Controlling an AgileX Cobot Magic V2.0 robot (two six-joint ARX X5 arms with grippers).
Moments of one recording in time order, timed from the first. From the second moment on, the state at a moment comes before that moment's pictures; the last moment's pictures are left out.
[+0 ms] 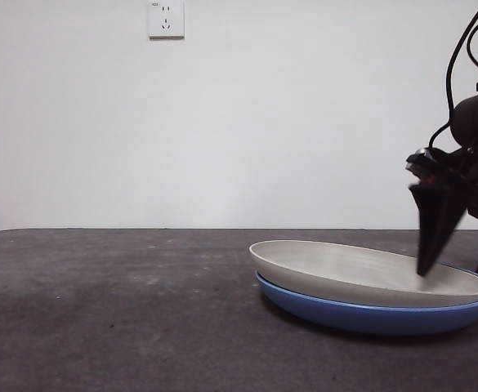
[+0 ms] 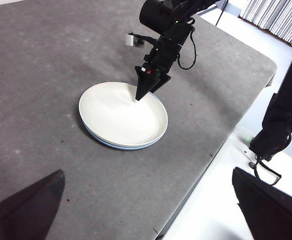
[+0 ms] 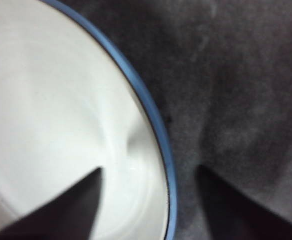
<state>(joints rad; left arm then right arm) -0.62 0.61 1.10 -0.96 0.37 -0.04 0.06 1.79 1.12 -0.81 -0.52 0.04</state>
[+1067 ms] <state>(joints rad) -0.62 0.61 1.10 -0.96 0.37 -0.04 0.19 1.80 1.31 -0.95 -0.46 0.07</state>
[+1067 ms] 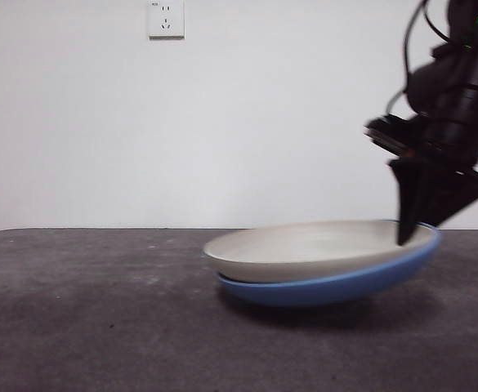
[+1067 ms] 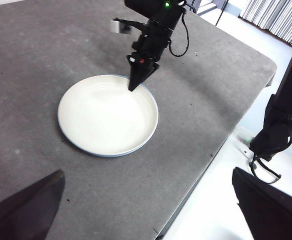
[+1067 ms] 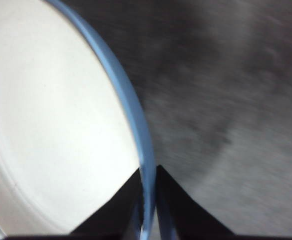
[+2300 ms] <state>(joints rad) -0.62 0.61 1.10 -0.96 0.37 -0.04 0.36 1.93 1.38 -0.83 -0.40 0.24</state>
